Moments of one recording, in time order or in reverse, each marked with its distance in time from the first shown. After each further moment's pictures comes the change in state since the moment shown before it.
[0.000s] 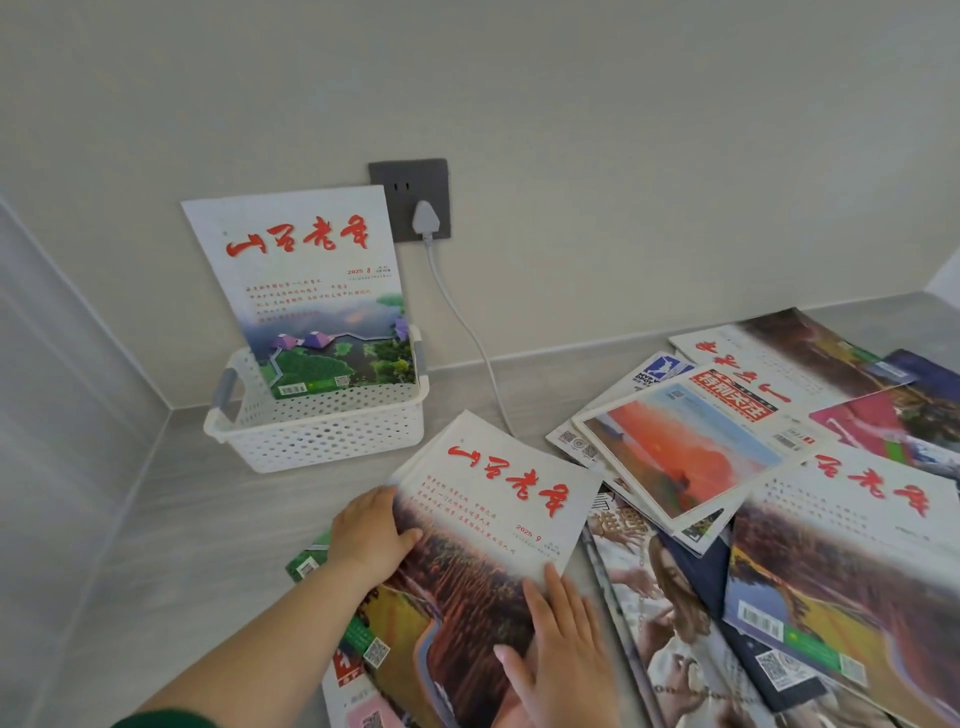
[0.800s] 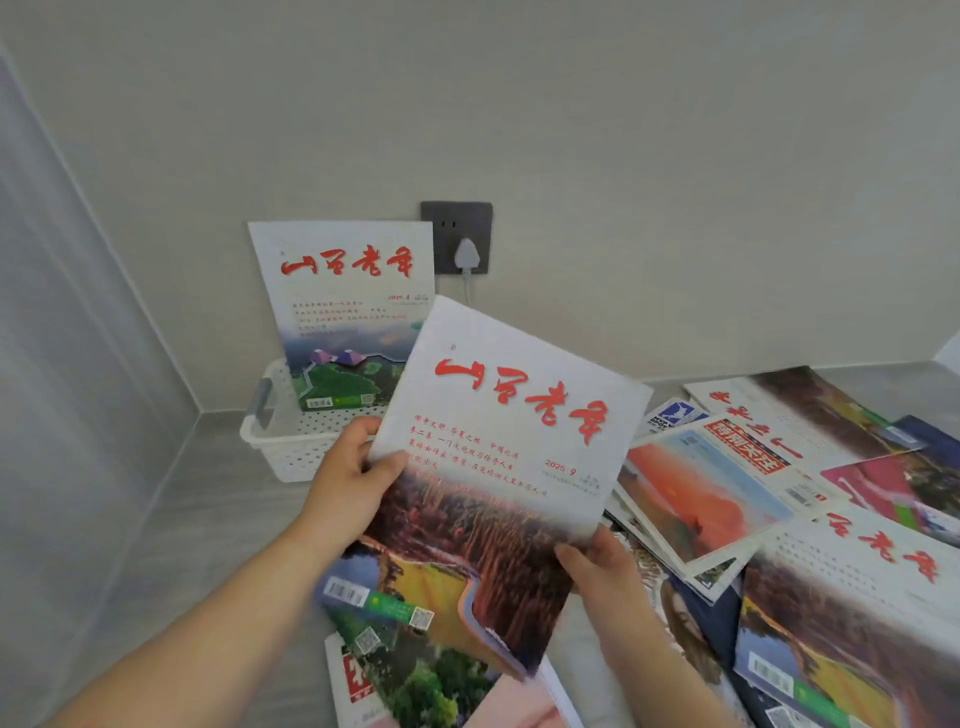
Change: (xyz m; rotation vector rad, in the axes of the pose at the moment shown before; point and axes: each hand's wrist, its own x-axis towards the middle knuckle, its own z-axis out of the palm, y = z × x) left_hand -0.042 0.013 -0.099 -0.960 0.352 0.180; right_hand 0.063 0.003 -0.069 1.202 -0.044 0.272
